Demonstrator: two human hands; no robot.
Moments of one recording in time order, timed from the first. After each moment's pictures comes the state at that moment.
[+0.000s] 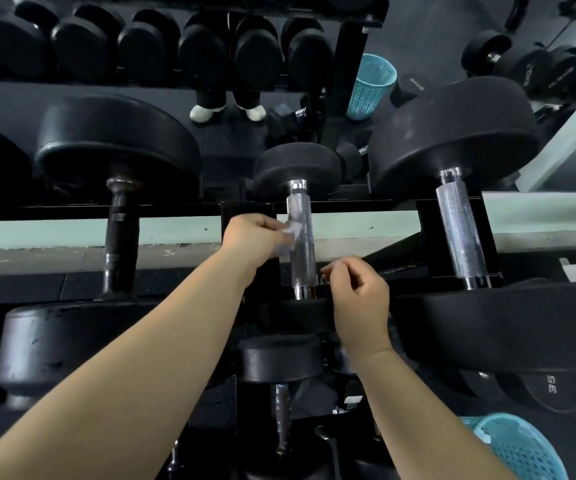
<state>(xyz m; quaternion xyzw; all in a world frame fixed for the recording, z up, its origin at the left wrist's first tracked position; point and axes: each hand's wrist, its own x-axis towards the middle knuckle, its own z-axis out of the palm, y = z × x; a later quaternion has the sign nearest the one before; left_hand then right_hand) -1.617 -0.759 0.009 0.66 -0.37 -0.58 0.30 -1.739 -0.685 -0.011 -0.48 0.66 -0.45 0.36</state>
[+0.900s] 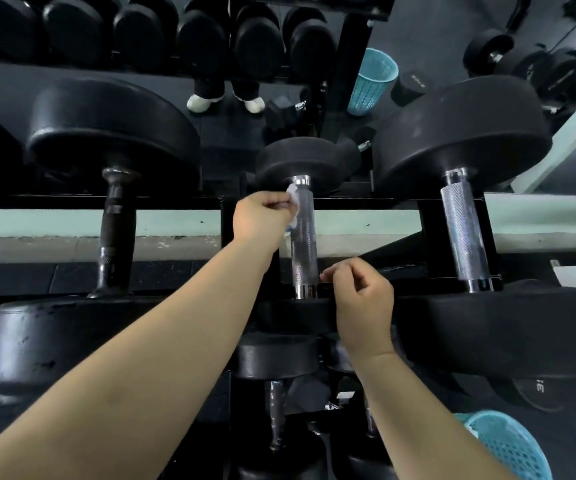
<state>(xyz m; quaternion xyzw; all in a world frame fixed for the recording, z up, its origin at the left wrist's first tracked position) -1.632 -0.773 0.006 0.66 -0.34 -0.53 0.41 -1.736 -0.684 -0.008 -0.47 0.66 -0.45 0.37</state>
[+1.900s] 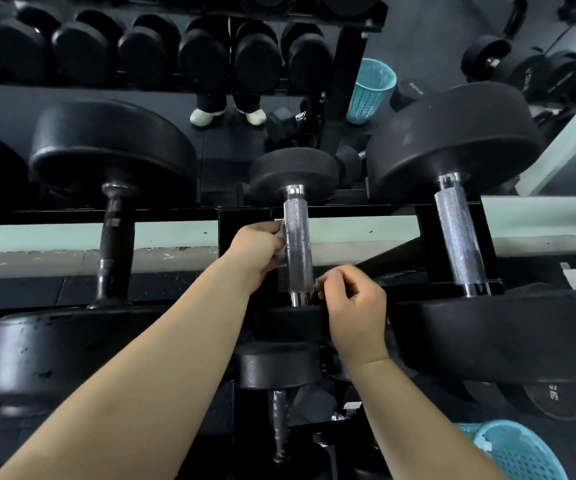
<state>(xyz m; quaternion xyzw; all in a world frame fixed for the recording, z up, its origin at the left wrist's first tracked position) -1.628 -0.766 -0.006 0.60 -0.28 -0.67 0.34 -1.738 -0.684 -0.014 -0.50 0.66 -0.45 0.33</state>
